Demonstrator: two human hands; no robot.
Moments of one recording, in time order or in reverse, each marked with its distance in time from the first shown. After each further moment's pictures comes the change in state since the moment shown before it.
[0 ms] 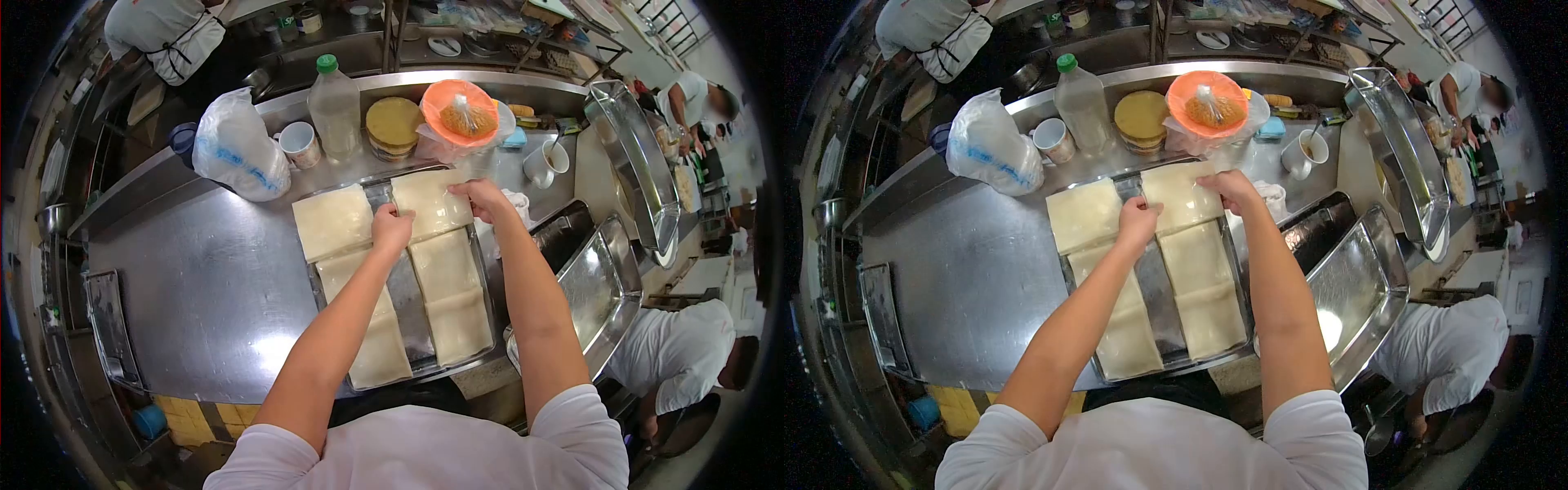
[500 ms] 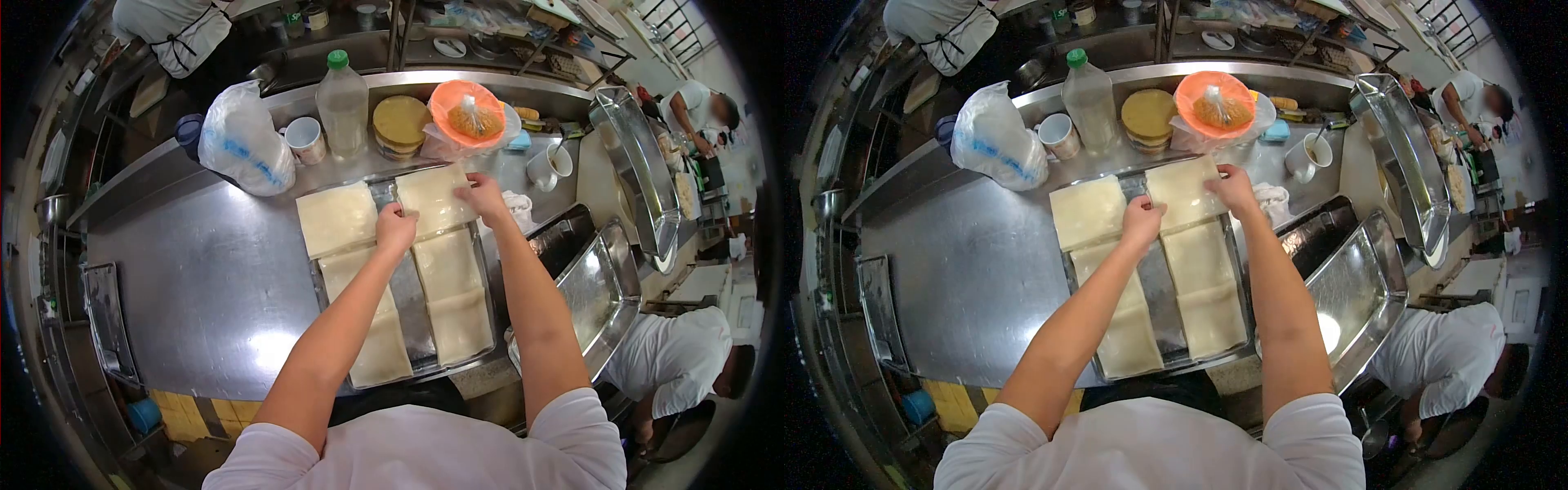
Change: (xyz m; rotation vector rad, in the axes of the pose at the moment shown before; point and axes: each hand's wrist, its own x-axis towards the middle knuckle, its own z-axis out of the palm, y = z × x) left_hand -0.005 0.000 -0.001 -0.001 -0.016 0.022; right_hand 0.006 0.020 0.008 -0.275 0.256 -0.381
